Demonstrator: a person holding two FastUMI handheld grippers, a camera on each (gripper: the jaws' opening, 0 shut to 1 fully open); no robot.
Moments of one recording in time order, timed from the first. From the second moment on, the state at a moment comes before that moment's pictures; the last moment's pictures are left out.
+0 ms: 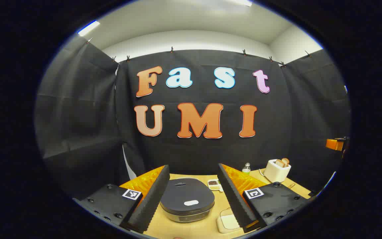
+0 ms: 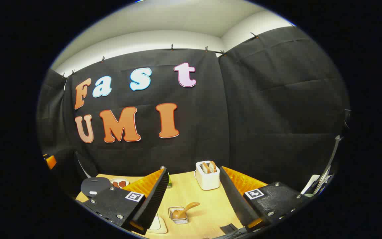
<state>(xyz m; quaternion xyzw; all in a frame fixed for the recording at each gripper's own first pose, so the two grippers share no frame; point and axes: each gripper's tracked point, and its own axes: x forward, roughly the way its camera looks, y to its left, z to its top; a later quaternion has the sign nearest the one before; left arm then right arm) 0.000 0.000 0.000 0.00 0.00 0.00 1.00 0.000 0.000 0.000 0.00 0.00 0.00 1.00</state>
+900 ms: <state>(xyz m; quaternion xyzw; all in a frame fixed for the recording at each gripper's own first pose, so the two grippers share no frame) -0.016 0.011 0.018 0.00 -0.02 0.04 1.00 0.014 0.017 0.009 -0.02 -0.01 0.05 1.00</state>
